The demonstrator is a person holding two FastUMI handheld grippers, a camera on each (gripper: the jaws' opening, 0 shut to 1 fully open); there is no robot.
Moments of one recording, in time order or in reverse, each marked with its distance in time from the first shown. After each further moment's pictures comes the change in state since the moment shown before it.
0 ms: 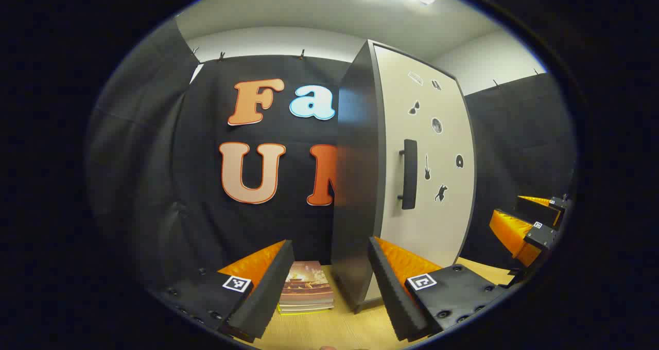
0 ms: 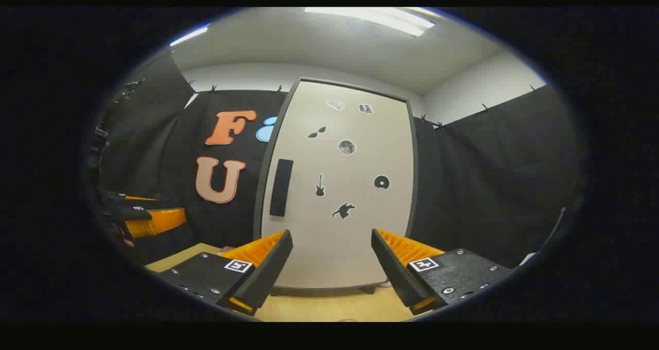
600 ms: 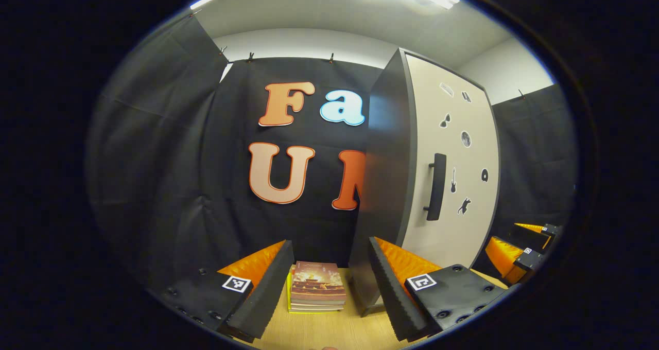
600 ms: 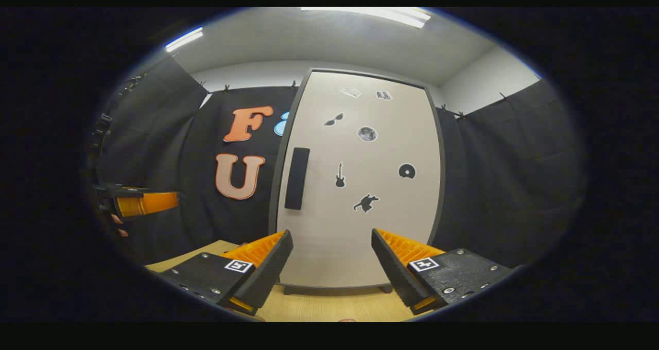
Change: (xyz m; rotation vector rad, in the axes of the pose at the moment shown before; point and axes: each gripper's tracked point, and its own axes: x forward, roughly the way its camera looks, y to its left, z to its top) left arm -0.018 0.038 -0.007 -0.044 0.015 0.199; right arm 0.025 0.009 -0.019 -0.010 0.027 0.120
